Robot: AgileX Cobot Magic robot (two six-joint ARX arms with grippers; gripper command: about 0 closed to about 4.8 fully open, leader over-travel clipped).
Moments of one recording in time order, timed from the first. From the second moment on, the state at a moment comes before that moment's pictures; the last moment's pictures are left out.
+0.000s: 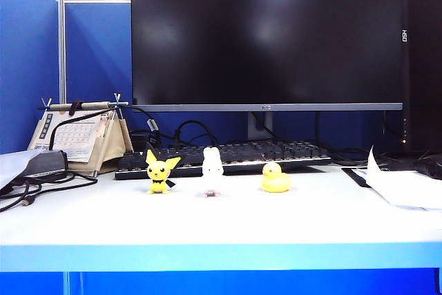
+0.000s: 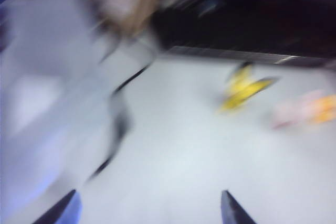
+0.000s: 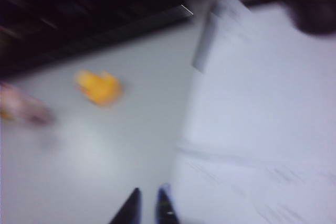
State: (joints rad) left arm -0.03 0.03 0.06 -0.21 0.23 -0.24; right arm 0.45 0.01 0.07 -0.29 0.25 0.35
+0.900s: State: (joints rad) left arm -0.03 0.23 0.23 0.06 0.22 -0.17; right arm 0.45 0.56 0.22 0.34 0.10 0.29
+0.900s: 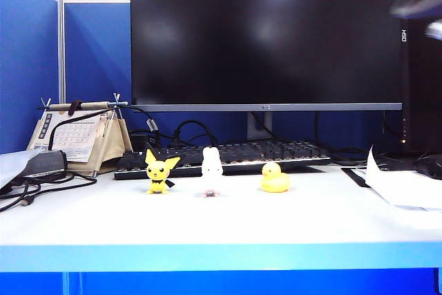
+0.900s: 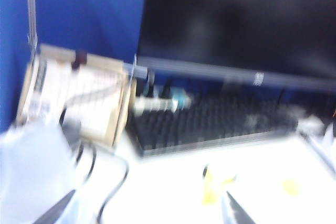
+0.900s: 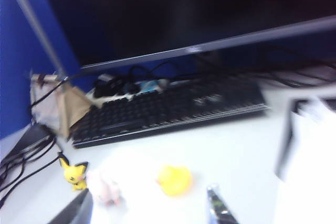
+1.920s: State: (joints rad) left arm -0.03 0.24 0.15 -0.23 0.16 -0.24; right arm 0.67 1.71 0.78 0.56 0.00 0.28
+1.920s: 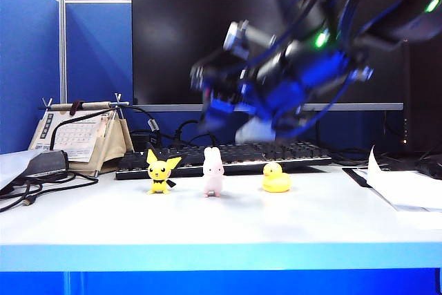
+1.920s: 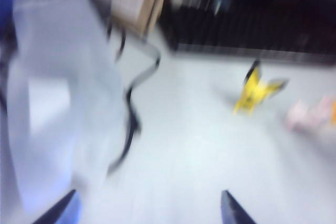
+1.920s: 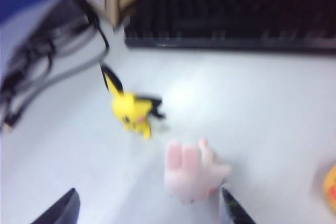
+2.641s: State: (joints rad) left arm -0.03 0.23 0.05 -0.25 0.18 -0.24; right arm 0.67 1.90 0.93 0.54 0.00 0.29
